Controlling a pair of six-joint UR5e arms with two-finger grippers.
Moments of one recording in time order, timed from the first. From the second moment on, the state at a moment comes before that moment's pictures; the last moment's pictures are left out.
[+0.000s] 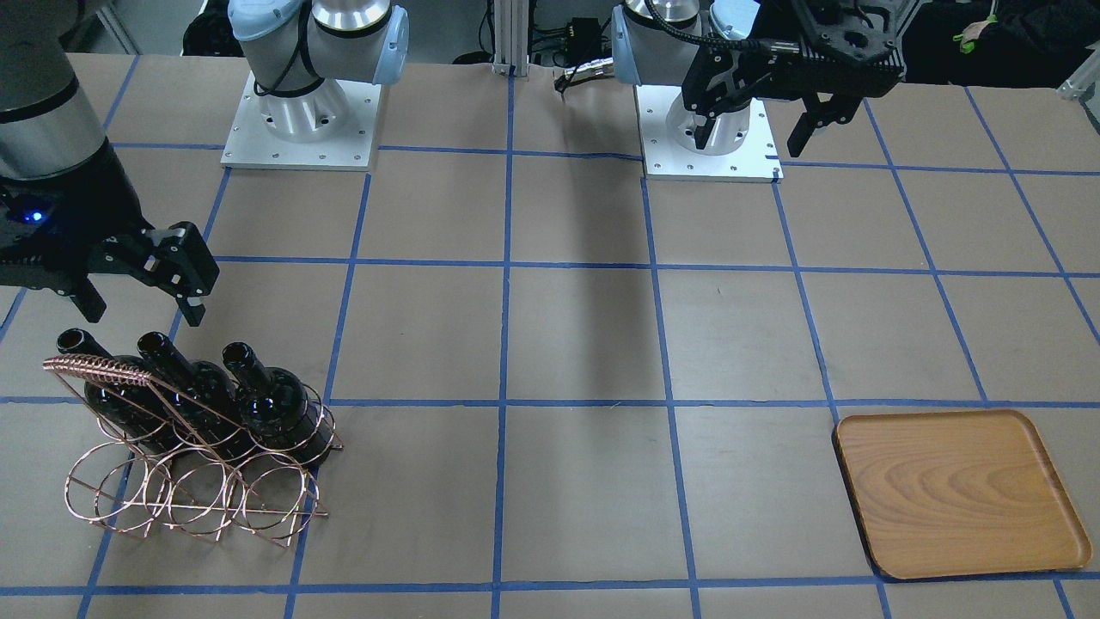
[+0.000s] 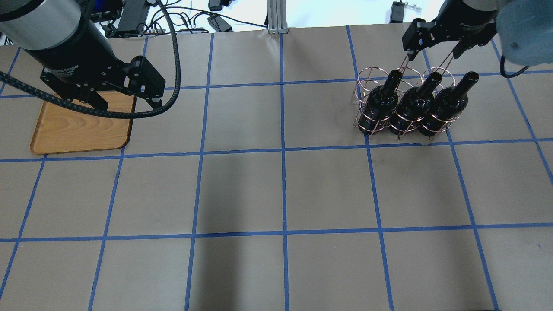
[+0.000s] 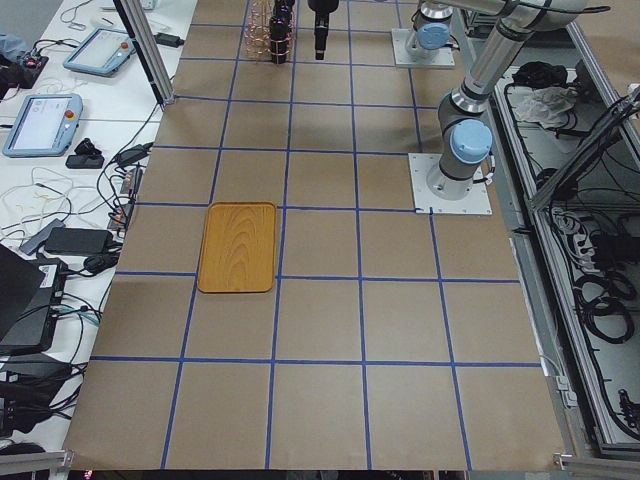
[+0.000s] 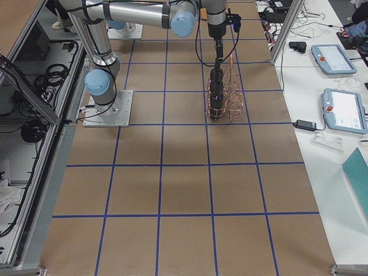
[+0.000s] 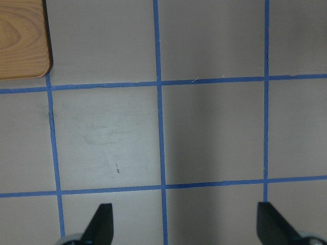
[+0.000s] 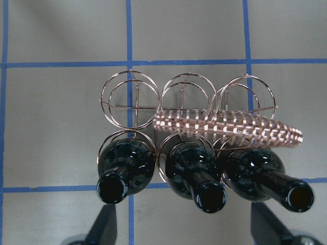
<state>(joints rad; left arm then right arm) -1.58 -1.45 -1.52 -1.70 1.54 0.02 1.44 -1.48 1.57 -1.88 -1.58 -0.13</state>
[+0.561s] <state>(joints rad) -1.58 -1.45 -1.52 -1.70 1.54 0.02 1.42 -1.40 1.57 -1.88 -1.59 -0.15</state>
